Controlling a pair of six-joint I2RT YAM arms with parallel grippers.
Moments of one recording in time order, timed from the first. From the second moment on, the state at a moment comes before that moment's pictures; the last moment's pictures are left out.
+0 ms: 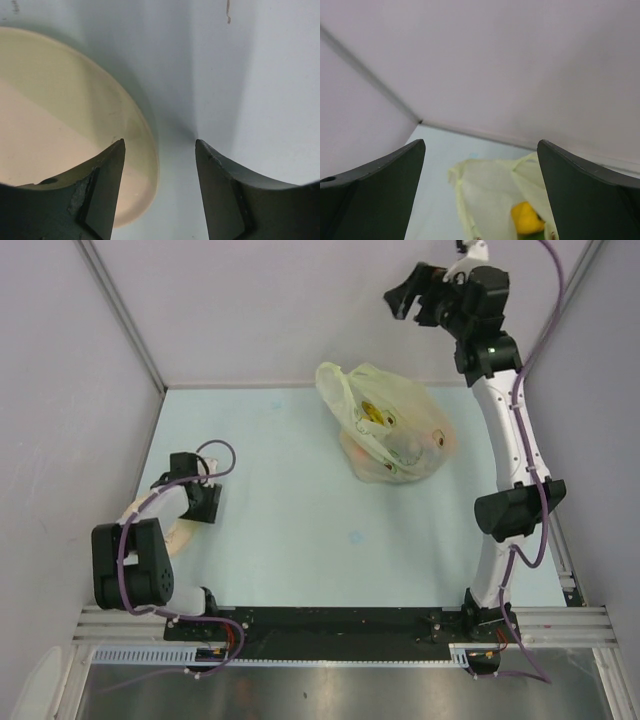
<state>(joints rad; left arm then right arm) 0.13 1.41 0.75 -0.44 -0.10 0.26 0.26 1.97 2.39 -0.43 -0.31 0.37</state>
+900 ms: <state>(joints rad) -0.63 1.55 0.84 -0.46 0.09 0.45 0.01 1.62 1.90 -0.34 -0.14 0.33</state>
